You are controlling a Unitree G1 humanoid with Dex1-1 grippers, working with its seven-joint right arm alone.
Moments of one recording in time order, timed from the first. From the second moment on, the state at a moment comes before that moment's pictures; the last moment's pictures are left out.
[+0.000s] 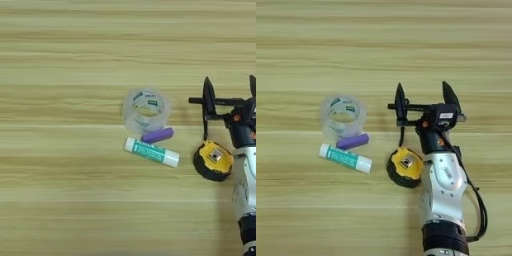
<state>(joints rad) -0.13 -0.18 -0.27 0.37 0.20 -0.60 0.31</state>
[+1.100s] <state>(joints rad) -0.13 -0.49 -0.19 -0.20 0.42 -0.05 0.63</state>
